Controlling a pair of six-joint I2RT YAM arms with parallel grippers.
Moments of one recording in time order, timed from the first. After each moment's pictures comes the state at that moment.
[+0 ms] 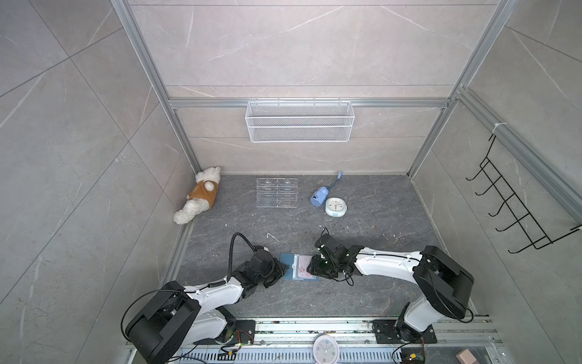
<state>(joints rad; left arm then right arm) -0.69 1.22 0.26 0.19 0.18 -1.25 0.88 1.63 0.82 -0.25 -0.18 0.99</state>
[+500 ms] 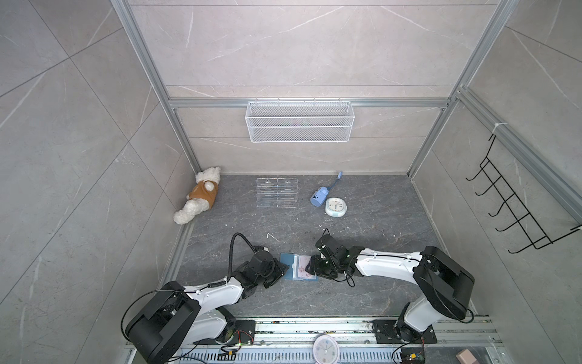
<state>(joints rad) -0.69 1.22 0.26 0.19 0.17 -1.25 0.88 1.63 0.79 -0.19 -0.20 1.00</state>
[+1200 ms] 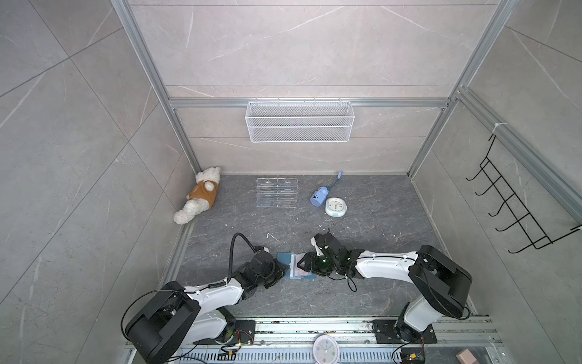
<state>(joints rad) -0.71 1.21 0.25 0.21 0.16 -1.25 0.88 1.65 0.76 0.08 -0.30 1.01</state>
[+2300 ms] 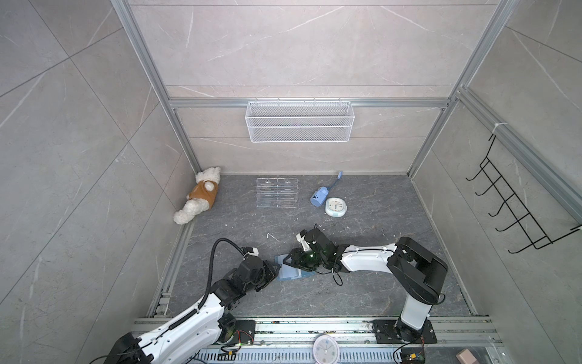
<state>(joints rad) -0.71 0.75 0.27 -0.21 0.03 -1.24 0.90 1.81 0.91 0.16 -0.38 1.00</state>
